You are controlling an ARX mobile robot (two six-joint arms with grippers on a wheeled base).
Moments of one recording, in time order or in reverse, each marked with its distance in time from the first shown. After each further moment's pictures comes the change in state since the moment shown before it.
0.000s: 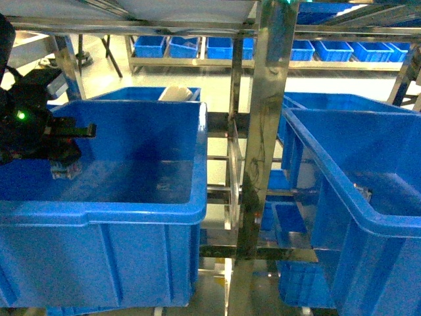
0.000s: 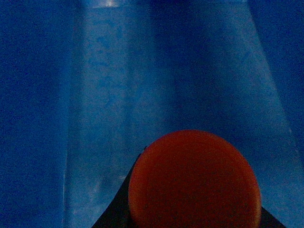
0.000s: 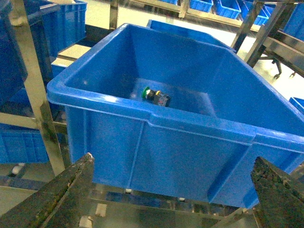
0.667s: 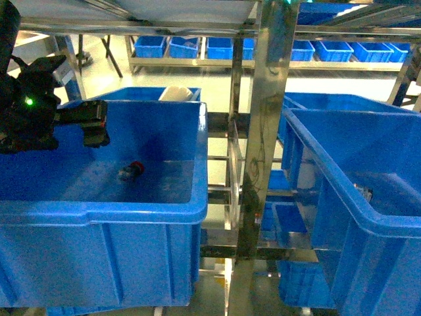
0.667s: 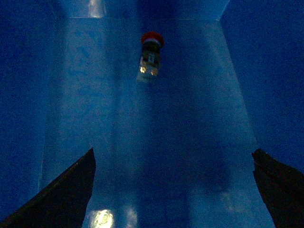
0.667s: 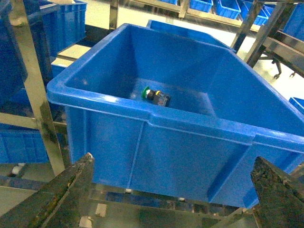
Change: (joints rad) left arm -0.020 -0.021 0.015 0.000 0.053 -0.076; right arm 0.000 0.000 0.000 0.000 0.000 0.000
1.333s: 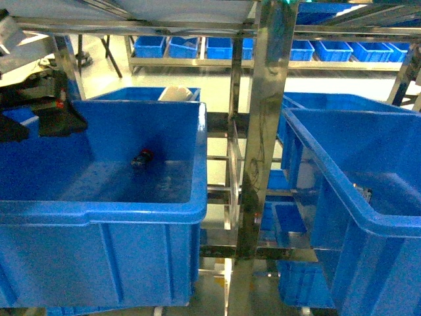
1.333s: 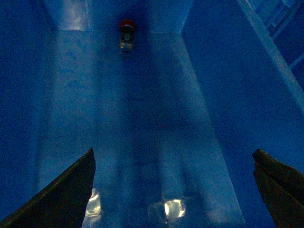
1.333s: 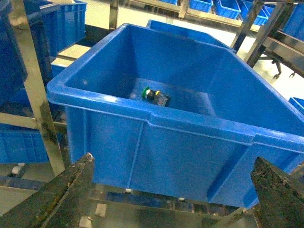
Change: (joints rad) left arm 0.021 -0.372 -0.328 0.071 0.101 -0.017; right arm 0.000 0.000 0.000 0.000 0.000 0.000
